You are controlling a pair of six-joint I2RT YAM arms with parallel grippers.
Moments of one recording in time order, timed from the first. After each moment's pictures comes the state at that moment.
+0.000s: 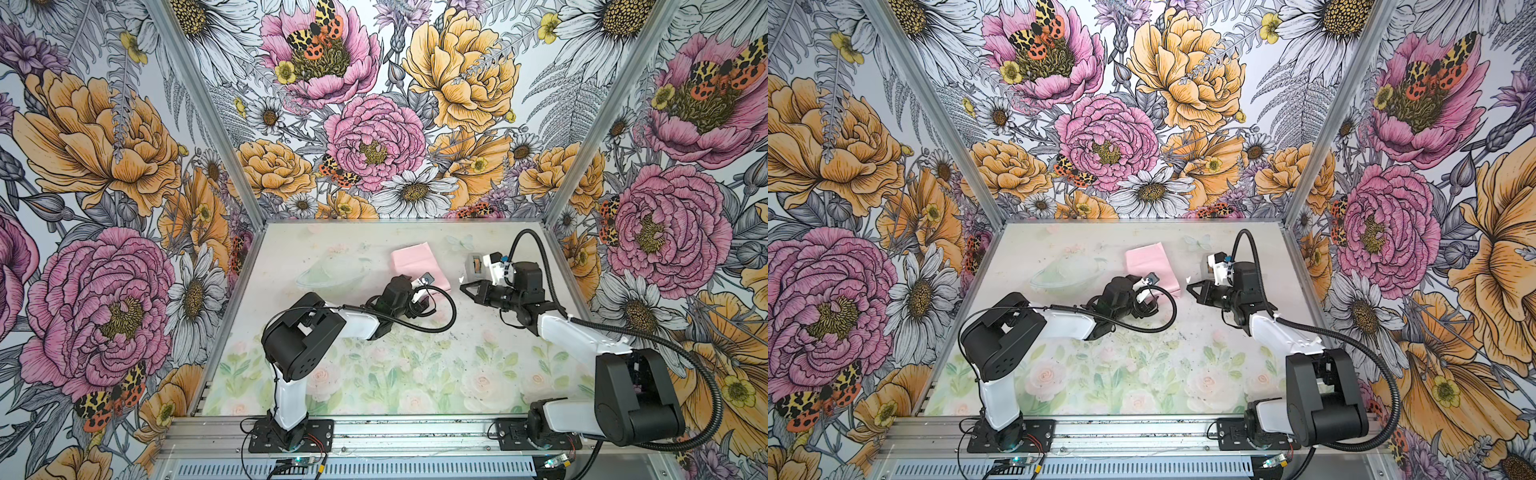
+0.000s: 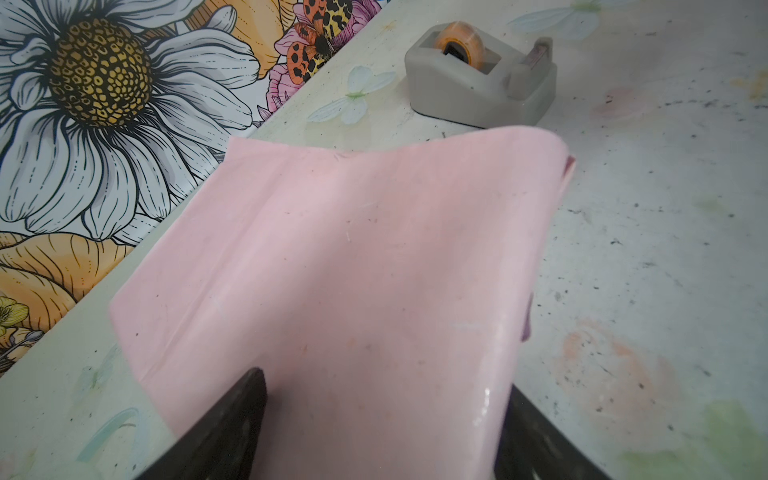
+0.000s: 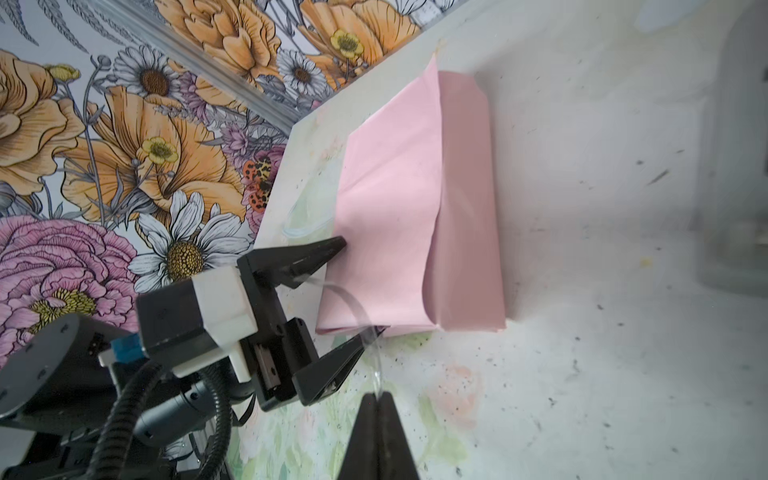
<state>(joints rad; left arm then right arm) -0.76 1.89 0.92 0.51 -0.14 0.33 0.14 1.36 0.65 0.10 -0.74 0.51</state>
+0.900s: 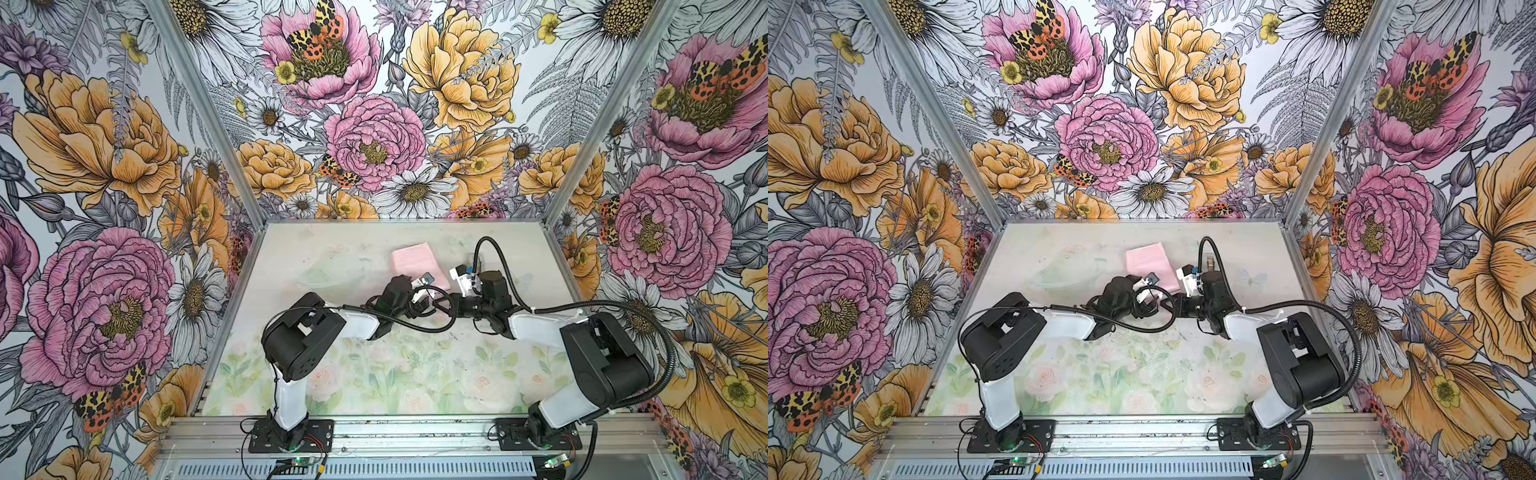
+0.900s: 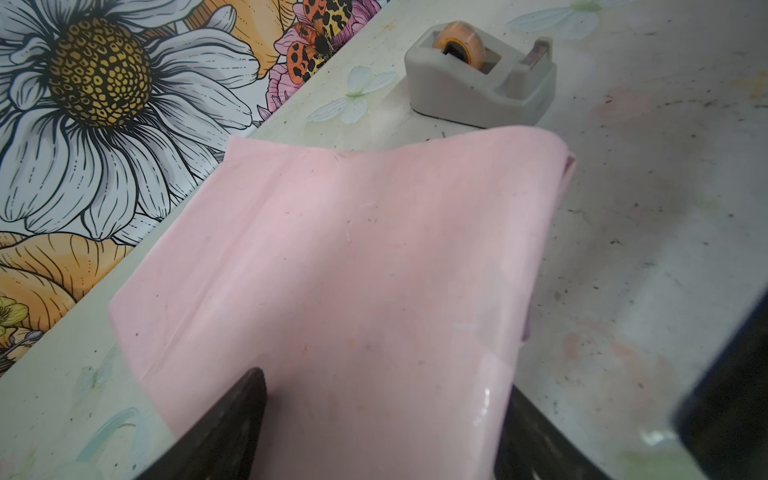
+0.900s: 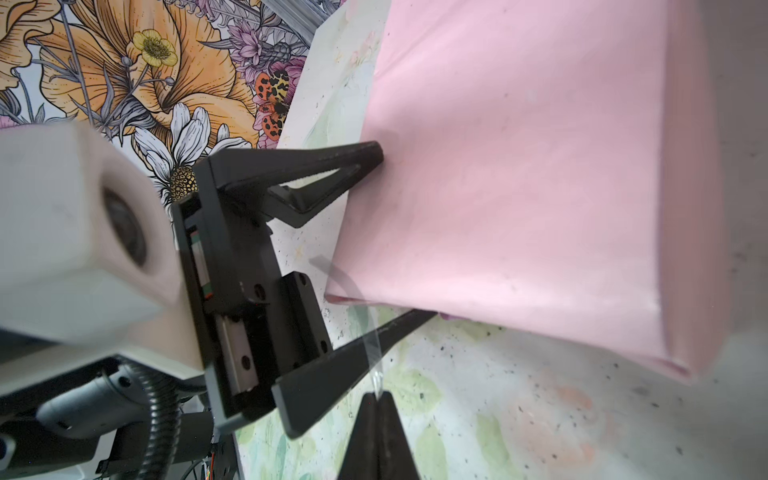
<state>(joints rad) -0.76 1.89 0.92 0.51 -0.14 0.33 0.32 1.58 0.64 0.32 -0.72 0.54</state>
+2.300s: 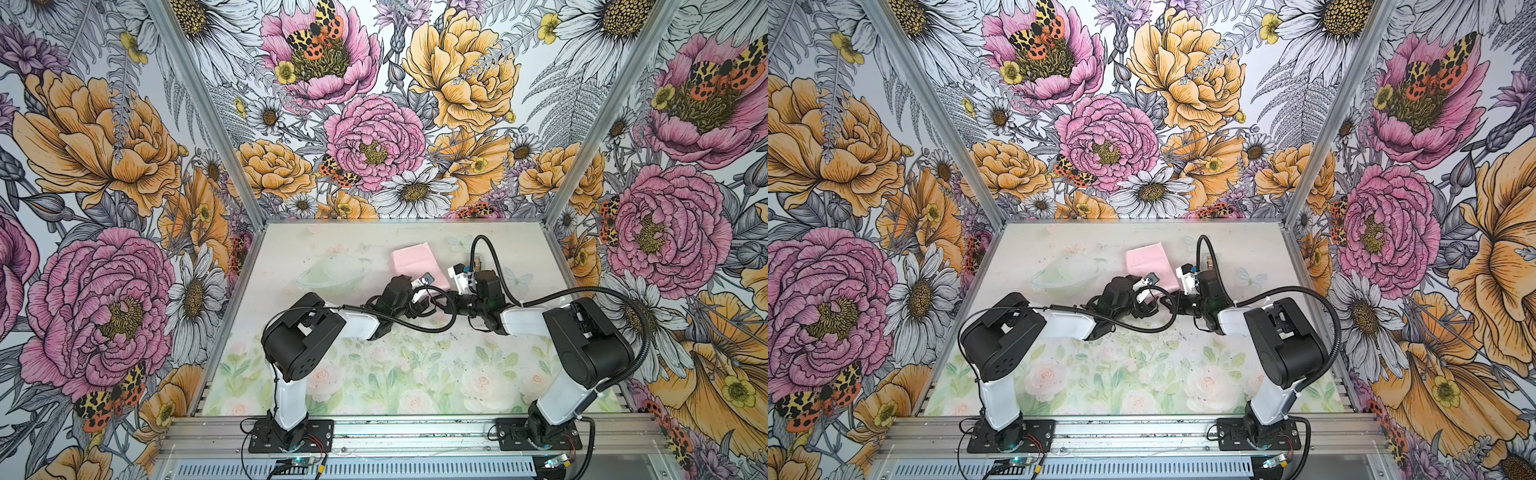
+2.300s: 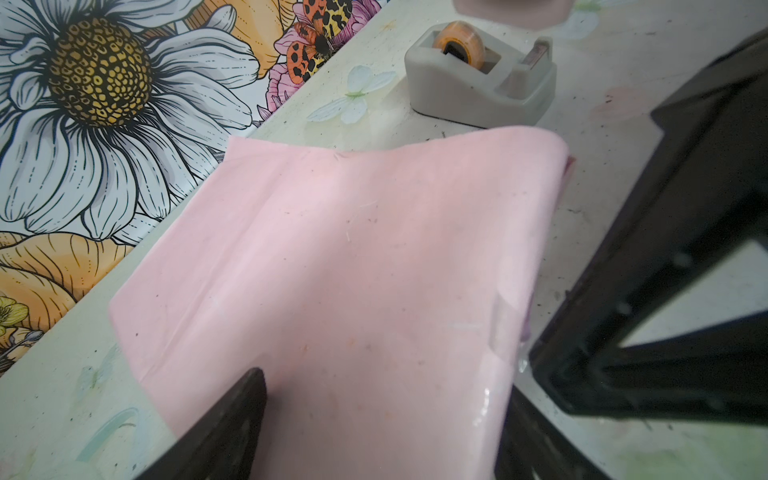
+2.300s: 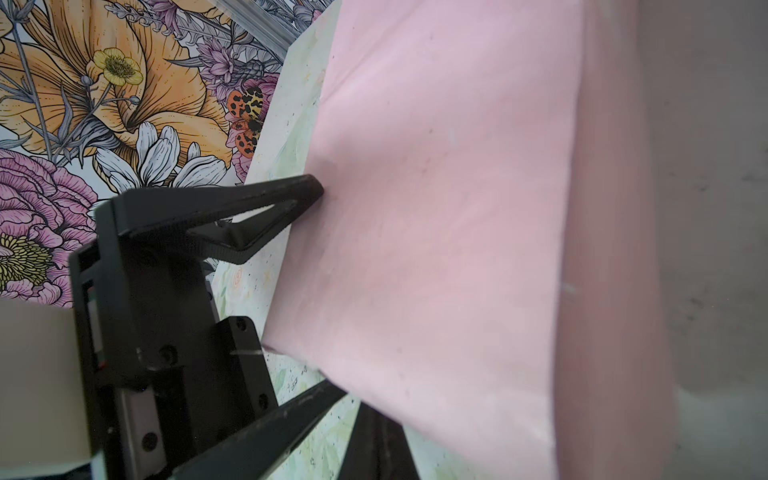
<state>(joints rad) -0.76 1.89 0.92 0.51 -0.14 0.33 0.32 1.71 0.67 0.43 -0.66 0.55</state>
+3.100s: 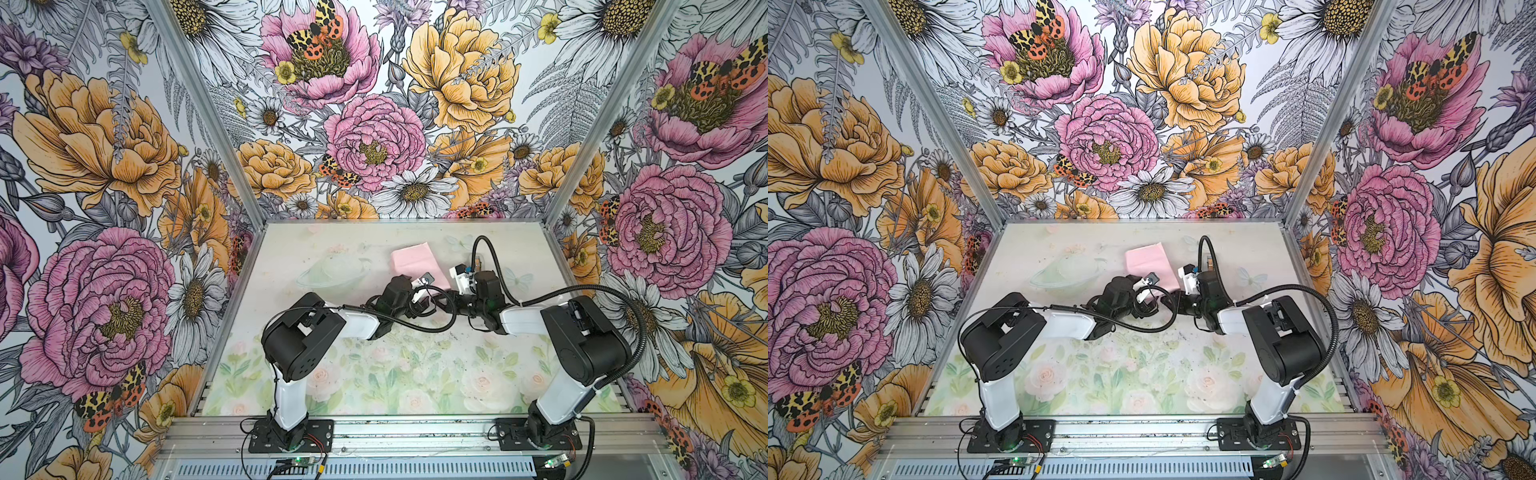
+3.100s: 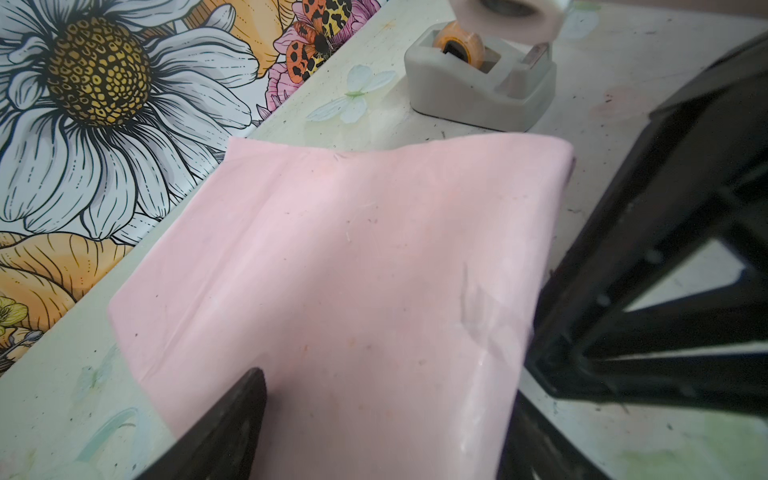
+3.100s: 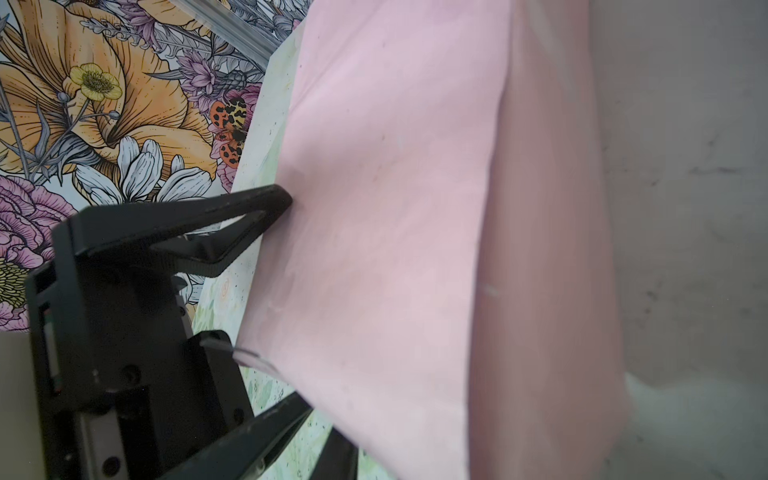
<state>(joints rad) -0.76 1.89 0.92 0.50 -0.14 0.33 0.32 1.72 0.67 0.43 -0.63 0.58</state>
